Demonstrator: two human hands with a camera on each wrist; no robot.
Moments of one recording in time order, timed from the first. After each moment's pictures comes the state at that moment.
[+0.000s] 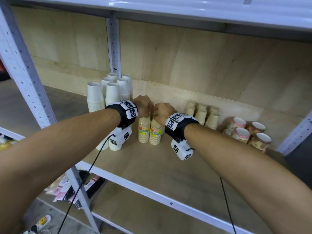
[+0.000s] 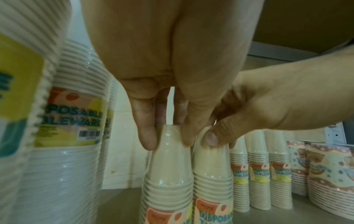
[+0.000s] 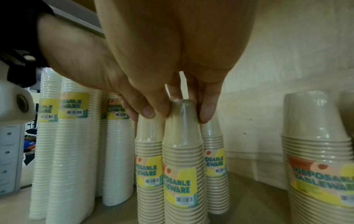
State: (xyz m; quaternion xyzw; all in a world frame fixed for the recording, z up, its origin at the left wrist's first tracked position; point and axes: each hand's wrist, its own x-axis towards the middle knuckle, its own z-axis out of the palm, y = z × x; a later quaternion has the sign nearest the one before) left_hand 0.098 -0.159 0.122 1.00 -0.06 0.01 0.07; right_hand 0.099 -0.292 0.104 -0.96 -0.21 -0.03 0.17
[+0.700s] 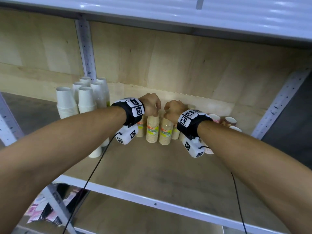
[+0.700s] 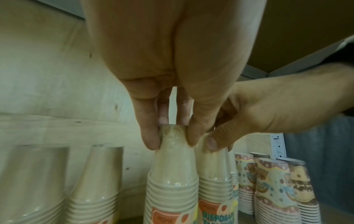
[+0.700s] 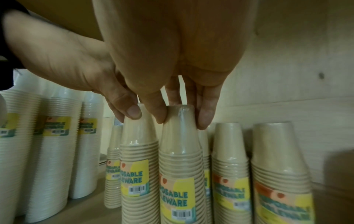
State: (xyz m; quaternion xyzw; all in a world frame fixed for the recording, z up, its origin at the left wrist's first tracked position) left_hand 0.117 -0.247 0.142 0.98 -0.15 0.01 0.16; right_hand 0.108 -0.394 0.127 -0.99 -0.09 -0.06 0.13
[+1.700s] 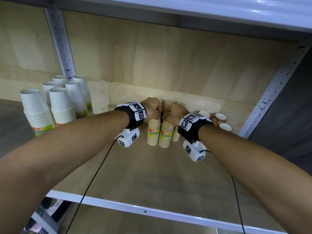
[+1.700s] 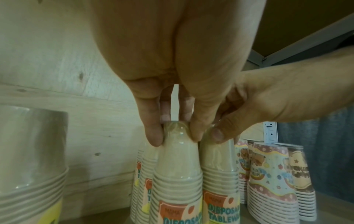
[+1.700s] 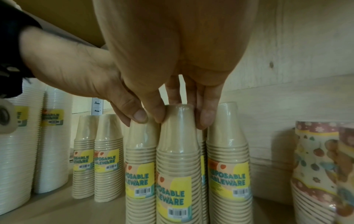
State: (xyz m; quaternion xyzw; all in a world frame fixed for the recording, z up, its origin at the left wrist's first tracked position) left_hand 0.151 -0.299 0.115 0.97 -0.19 0.00 0.17; right_hand 0.132 -0.443 0.103 -0.99 -0.08 -0.04 0.13
